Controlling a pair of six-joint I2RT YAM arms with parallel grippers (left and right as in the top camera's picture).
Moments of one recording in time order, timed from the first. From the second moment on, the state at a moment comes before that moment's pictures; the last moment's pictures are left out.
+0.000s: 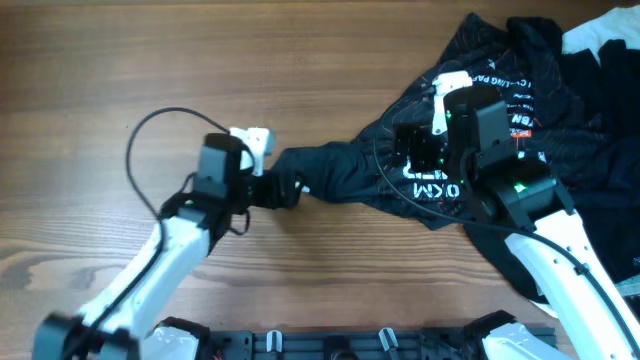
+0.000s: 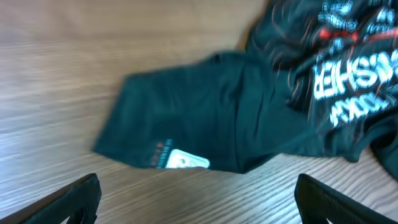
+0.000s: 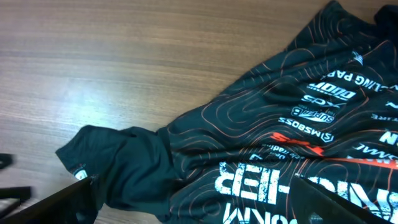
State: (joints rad) left arm -0.31 1.33 0.66 -0.18 0.34 -0.27; right arm 0.38 1.22 1.15 -0.72 0.10 0.19
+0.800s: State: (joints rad) left arm -0.43 1.68 0.68 0.17 0.12 -0.31; right arm 0.38 1.22 1.15 -0.73 0.10 0.19
